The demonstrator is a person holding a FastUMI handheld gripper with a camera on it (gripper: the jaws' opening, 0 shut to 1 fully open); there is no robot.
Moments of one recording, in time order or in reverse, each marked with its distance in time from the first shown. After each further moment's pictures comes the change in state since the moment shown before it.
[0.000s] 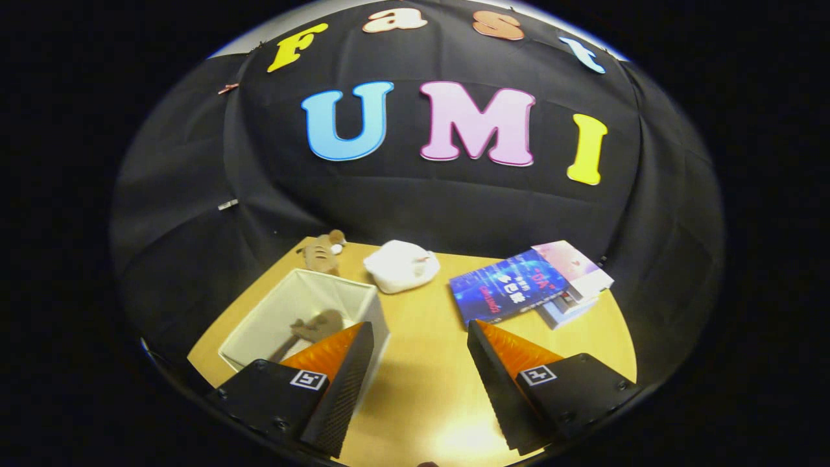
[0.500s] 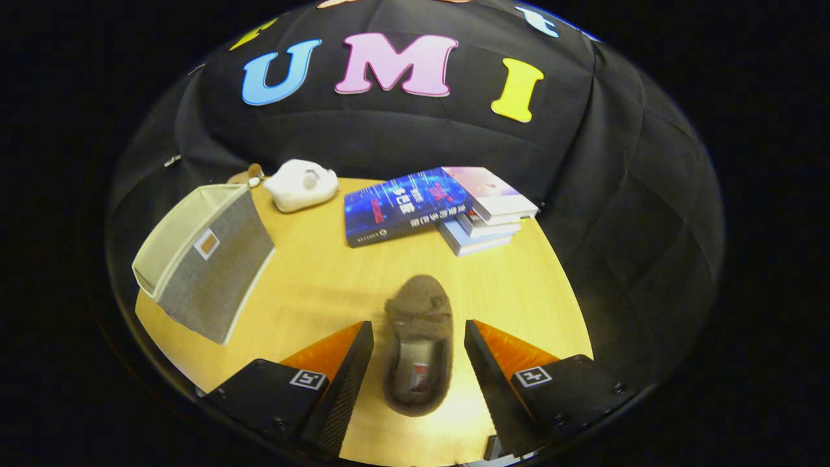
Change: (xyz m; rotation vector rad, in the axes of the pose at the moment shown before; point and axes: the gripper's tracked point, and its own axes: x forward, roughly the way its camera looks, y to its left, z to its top) arm -0.008 -0.169 -0.151 -0.016 0.236 -0.187
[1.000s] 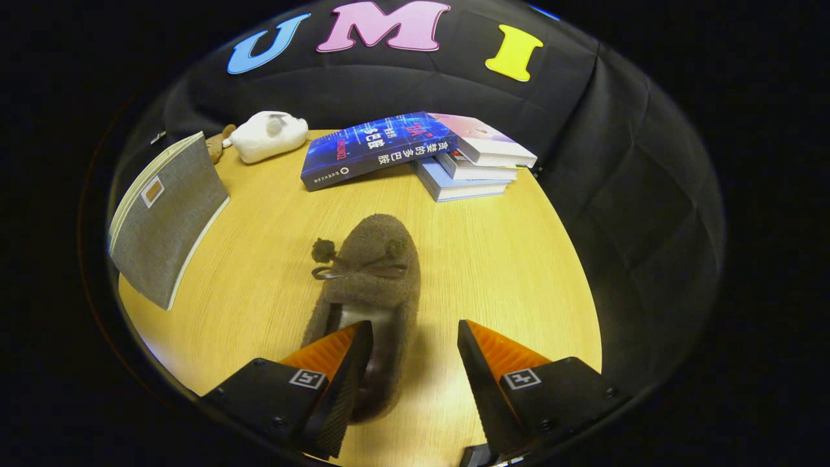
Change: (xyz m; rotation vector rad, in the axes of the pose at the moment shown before) arm 0.069 -0.036 -0.050 -0.026 0.119 -0.018
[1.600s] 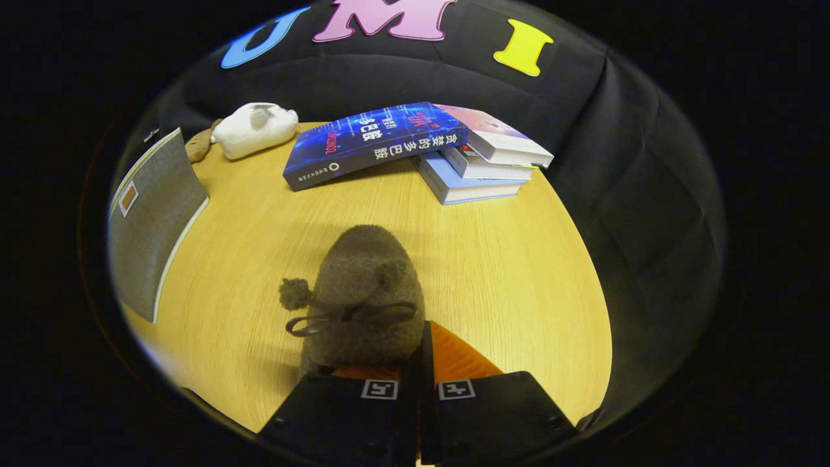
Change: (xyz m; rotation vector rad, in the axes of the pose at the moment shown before) arm 0.037 0.006 0.011 0.006 0.021 -0.012
